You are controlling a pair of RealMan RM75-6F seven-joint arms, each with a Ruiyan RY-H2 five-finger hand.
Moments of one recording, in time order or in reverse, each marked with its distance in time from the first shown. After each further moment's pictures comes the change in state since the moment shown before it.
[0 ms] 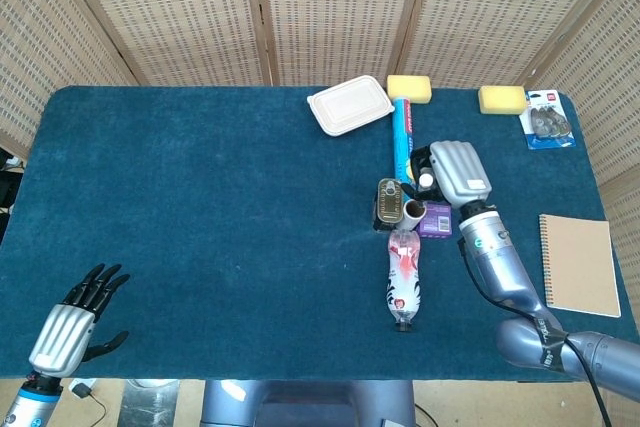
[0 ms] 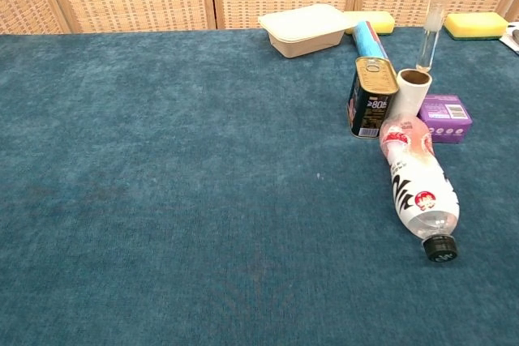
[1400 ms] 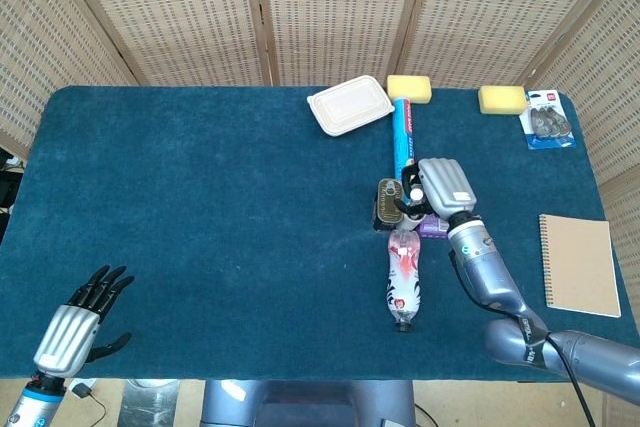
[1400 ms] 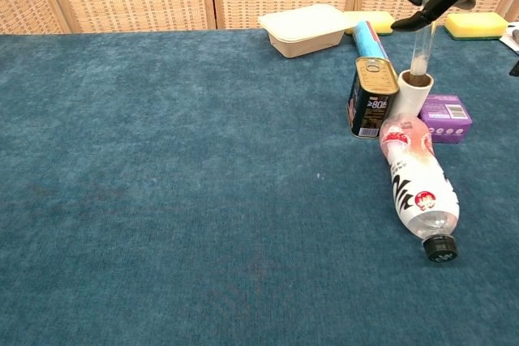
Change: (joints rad) left arm -0.003 -0.004 0.005 0.000 0.003 -0.013 0.012; right arm 0.005 -0.106 -0.050 0.104 -0.007 -0.051 0.016
